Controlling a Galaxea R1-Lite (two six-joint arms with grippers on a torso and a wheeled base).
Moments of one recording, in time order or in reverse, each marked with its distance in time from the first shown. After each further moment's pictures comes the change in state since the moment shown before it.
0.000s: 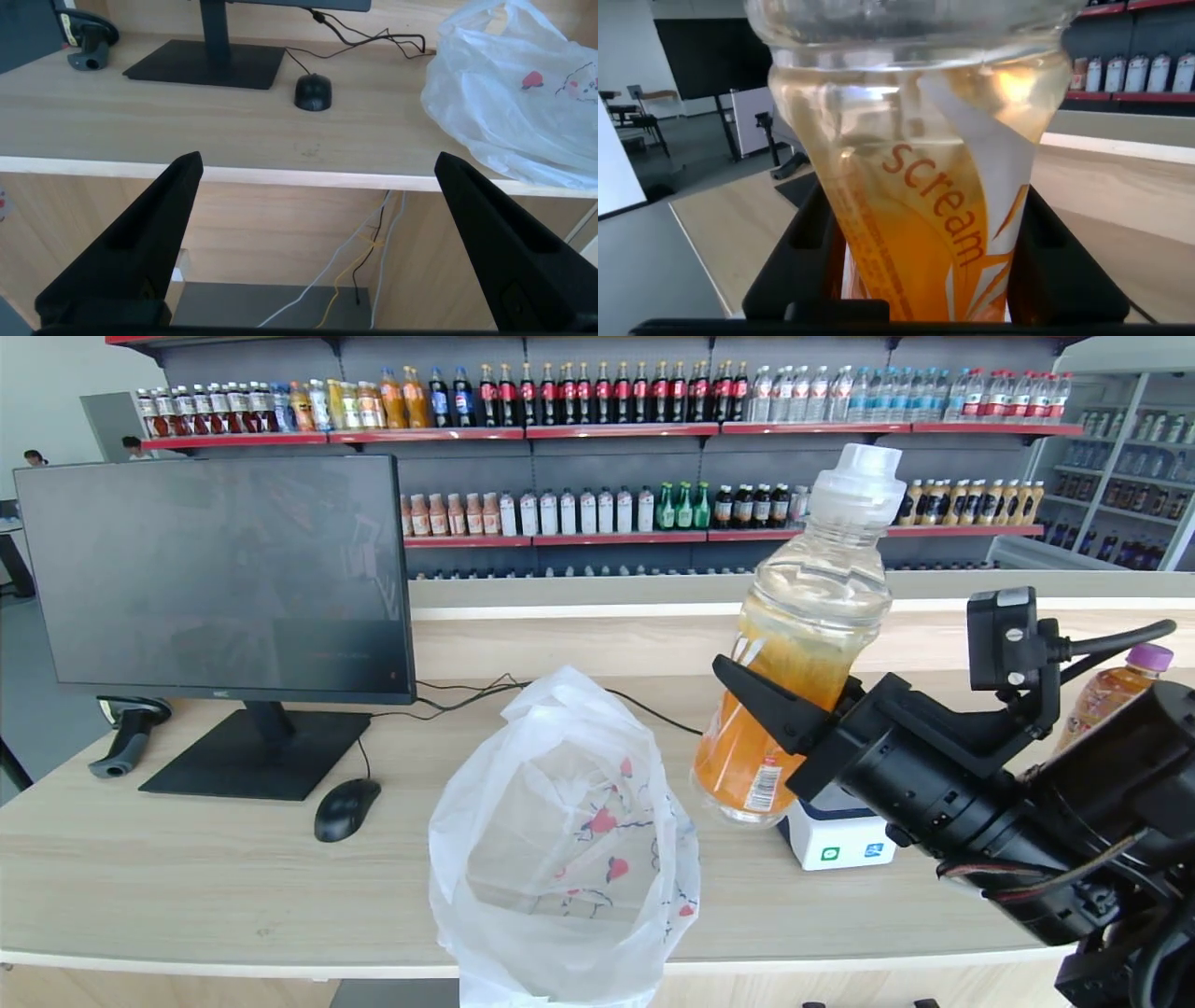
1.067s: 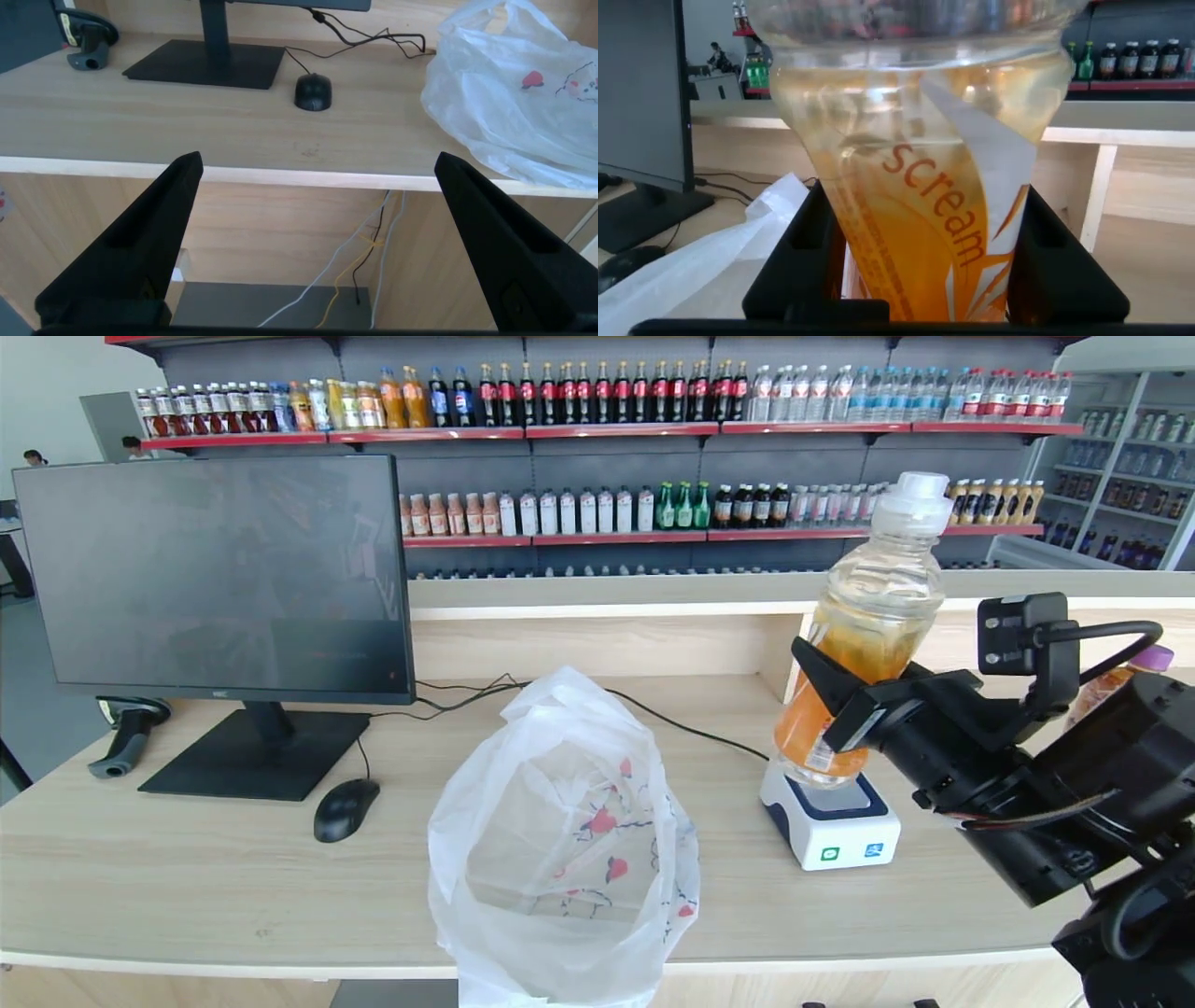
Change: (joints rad) left arm 0.000 0.000 0.000 0.000 0.000 0.000; right arm -0.147 0.029 0.016 0.000 -0.247 -0.136
